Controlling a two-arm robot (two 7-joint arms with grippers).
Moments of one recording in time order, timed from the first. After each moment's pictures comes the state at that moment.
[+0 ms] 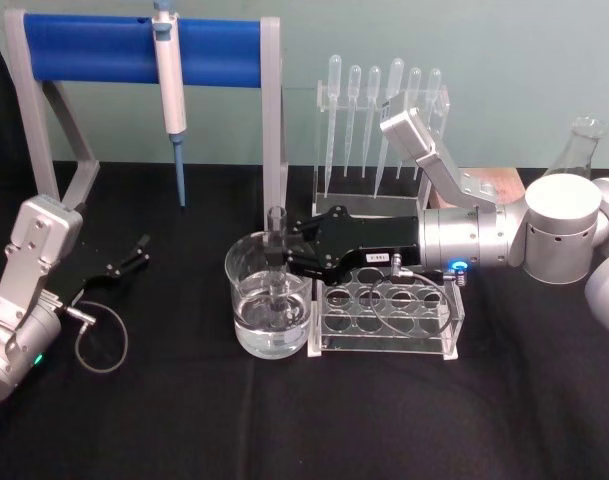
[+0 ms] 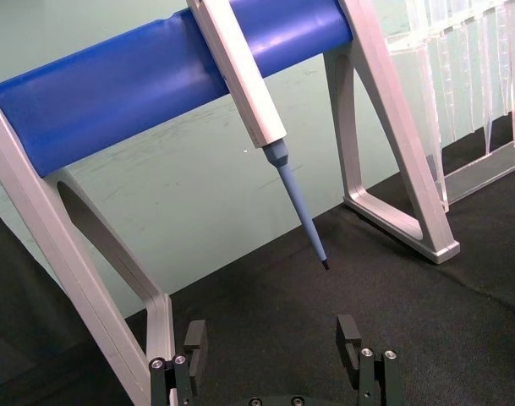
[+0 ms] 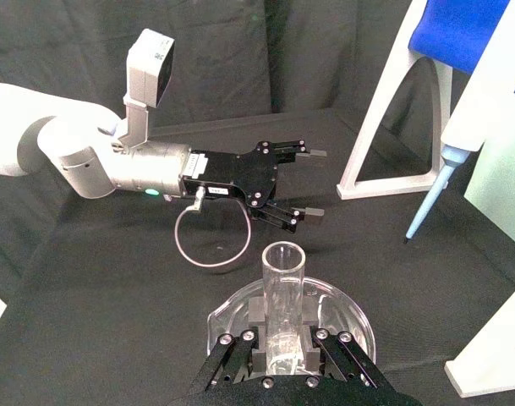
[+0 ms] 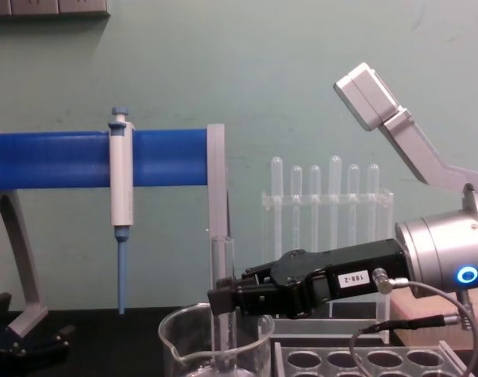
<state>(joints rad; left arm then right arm) -0.20 0.60 0.45 -1.41 -0.25 -0.12 0.03 0.80 0.39 -0.82 -1.06 0.57 0.05 0.99</state>
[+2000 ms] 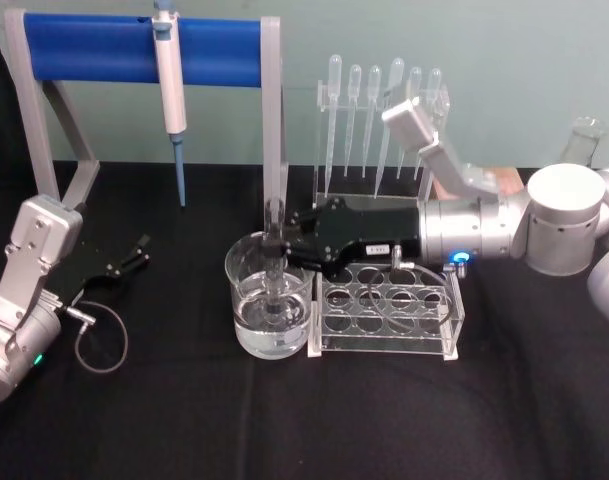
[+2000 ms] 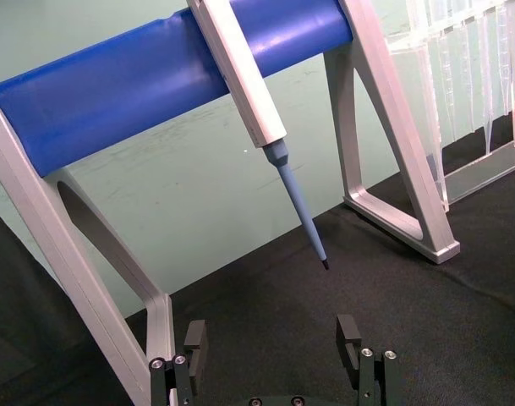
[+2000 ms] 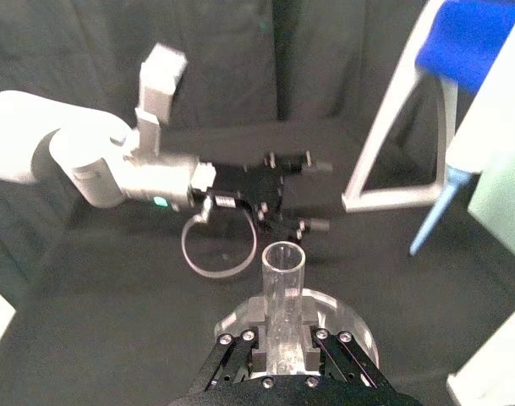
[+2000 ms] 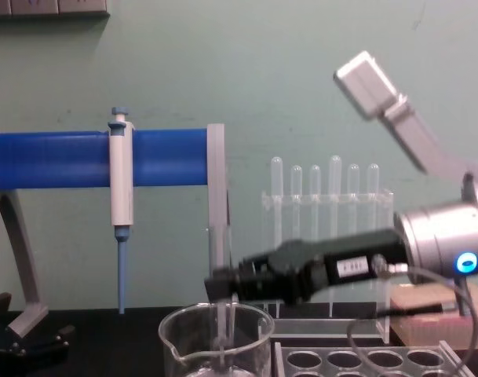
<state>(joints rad) -0.20 0.60 0.45 -1.41 -0.25 -0.12 0.03 0.81 0.40 -0.81 -1.08 0.57 0.06 1.00</state>
